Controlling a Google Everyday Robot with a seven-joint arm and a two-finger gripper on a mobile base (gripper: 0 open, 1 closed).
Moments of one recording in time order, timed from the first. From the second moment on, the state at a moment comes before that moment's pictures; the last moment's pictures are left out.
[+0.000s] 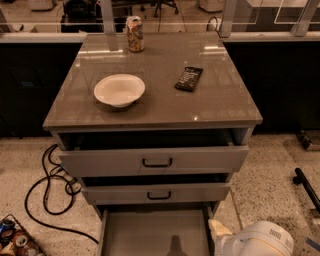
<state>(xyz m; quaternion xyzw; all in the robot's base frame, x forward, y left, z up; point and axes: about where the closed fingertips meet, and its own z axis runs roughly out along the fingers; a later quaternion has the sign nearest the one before) 0.310 -0.166 0.497 -0.70 0.70 -0.02 0.14</state>
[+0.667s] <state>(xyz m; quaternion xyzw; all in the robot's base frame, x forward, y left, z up) 0.306 -0.135 0.416 -0.66 0.74 0.03 0.12</state>
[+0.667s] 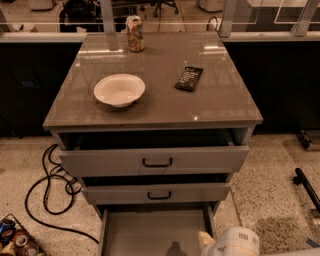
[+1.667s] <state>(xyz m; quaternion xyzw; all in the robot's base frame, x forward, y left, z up) 0.257 -0.106 0.333 -0.65 0.75 0.03 0.11</state>
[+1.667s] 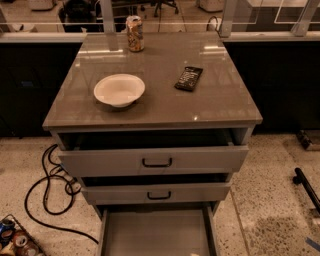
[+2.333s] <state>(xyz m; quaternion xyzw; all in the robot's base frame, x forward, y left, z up) 0.255 -0.104 0.318 -0.66 0.74 0.04 0.11</state>
